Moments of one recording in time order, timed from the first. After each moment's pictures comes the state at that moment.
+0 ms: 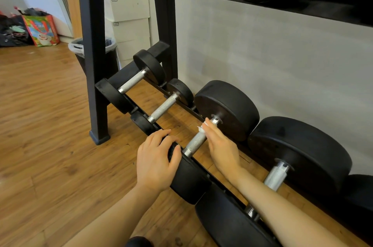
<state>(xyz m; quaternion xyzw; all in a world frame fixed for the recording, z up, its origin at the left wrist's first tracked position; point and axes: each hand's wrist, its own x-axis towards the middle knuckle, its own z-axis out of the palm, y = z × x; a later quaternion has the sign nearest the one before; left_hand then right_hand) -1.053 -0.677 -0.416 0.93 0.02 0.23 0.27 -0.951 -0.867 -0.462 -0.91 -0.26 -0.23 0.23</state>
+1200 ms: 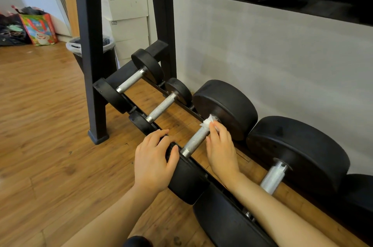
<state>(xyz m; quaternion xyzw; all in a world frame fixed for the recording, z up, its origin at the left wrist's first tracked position) -1.053 -0.676 -0.415 0.94 0.03 0.22 0.27 -0.966 -0.859 -0.456 -0.93 -0.17 -0.26 0.19</state>
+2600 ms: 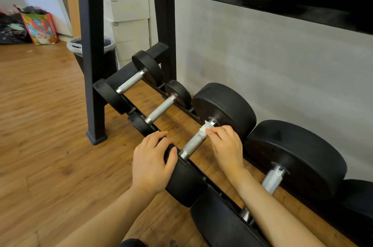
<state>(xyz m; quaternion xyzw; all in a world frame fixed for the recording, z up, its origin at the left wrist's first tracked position) -1.053 -0.676 -0.415 0.93 0.02 0.23 0.27 -0.949 -0.879 -0.444 -0.88 -0.27 -0.38 0.11</state>
